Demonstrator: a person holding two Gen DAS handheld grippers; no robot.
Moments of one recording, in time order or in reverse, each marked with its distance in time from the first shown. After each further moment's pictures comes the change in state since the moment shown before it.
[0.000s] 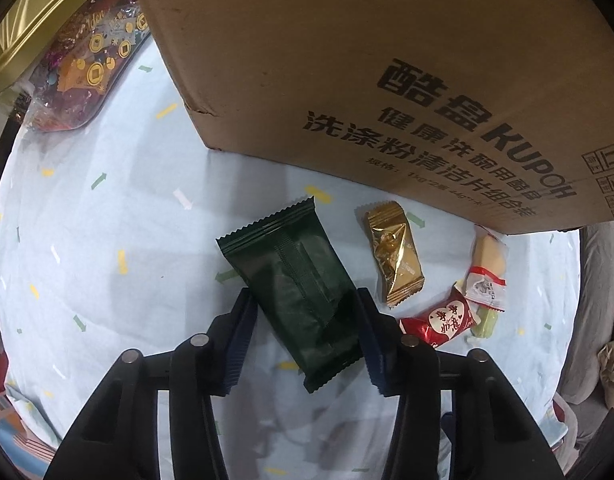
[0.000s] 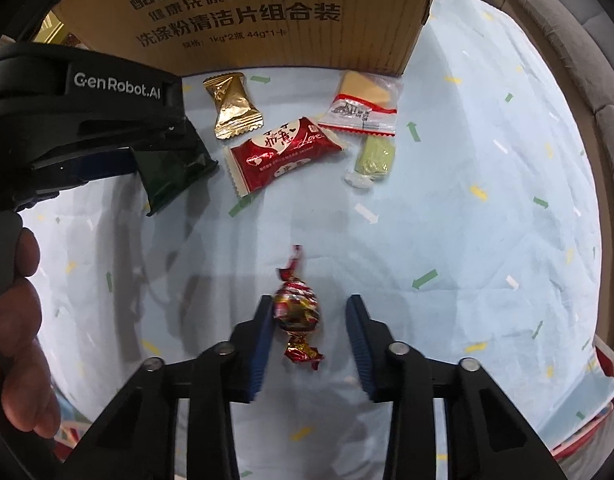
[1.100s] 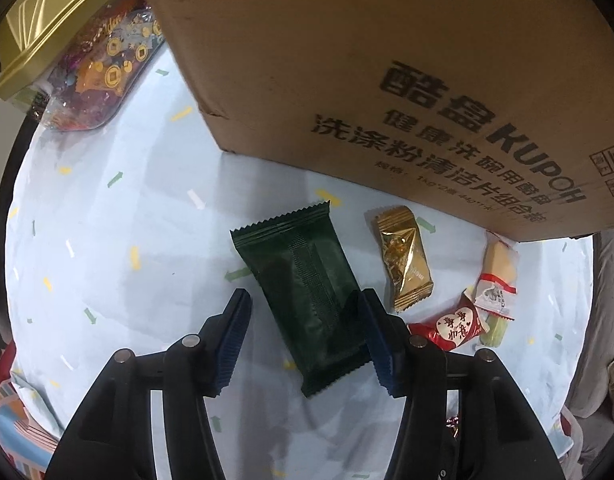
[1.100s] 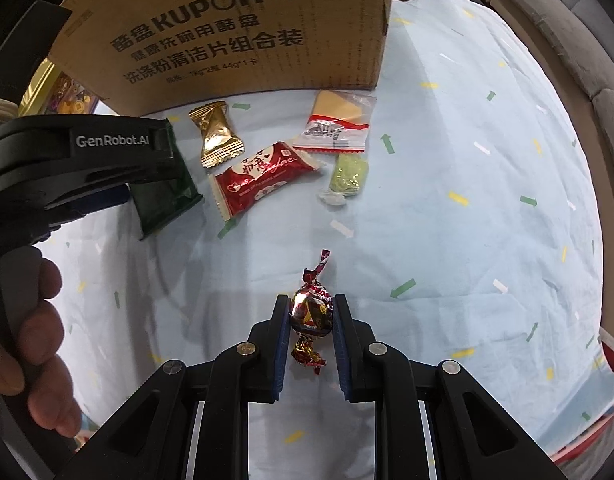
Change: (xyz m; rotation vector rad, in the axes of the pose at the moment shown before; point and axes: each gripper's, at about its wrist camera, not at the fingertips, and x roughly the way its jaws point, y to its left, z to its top) left arm -0.006 -0.020 0.005 -0.020 -0.023 0.075; right arm -0.020 -0.025 0.009 0.060 -0.038 0.051
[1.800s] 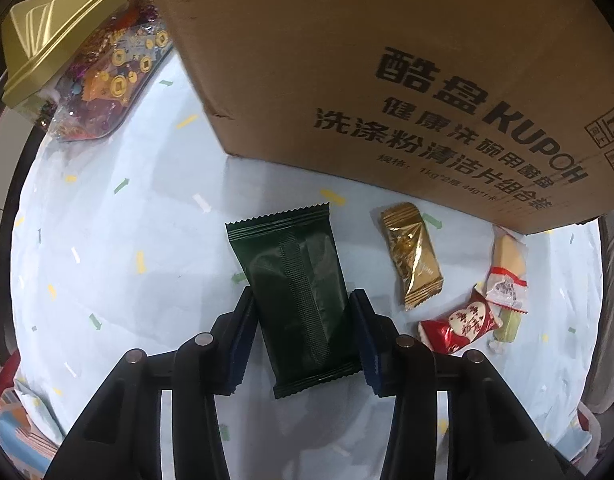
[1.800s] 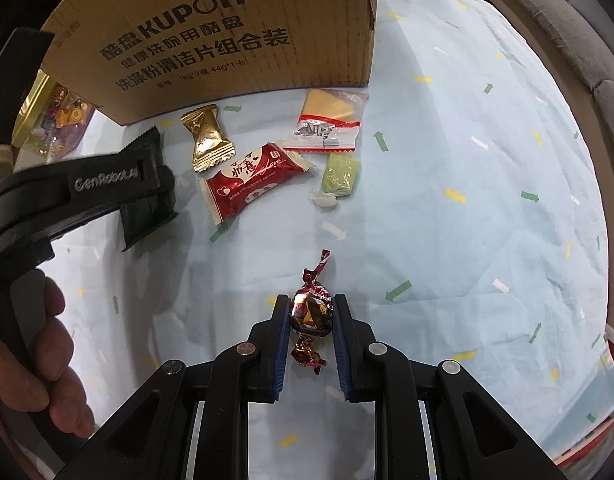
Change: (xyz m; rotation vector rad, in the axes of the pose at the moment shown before) left arm 0.002 0.008 -0.030 0.032 -0.062 0.026; right arm 0.009 -0.009 0.000 0.018 -0.002 0.019
